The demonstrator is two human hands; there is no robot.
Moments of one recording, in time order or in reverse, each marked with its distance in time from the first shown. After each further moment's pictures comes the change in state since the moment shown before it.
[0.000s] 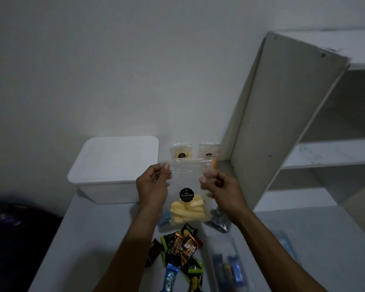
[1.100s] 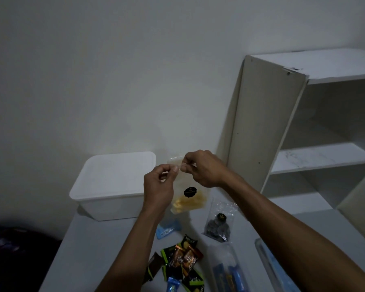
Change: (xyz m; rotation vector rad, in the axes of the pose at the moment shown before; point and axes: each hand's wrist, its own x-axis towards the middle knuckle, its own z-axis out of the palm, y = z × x) left_hand -0.016 0.035 0.016 0.211 -0.188 0.245; right_hand 0.022 -0.106 0.017 -1.041 -0.232 -0.458
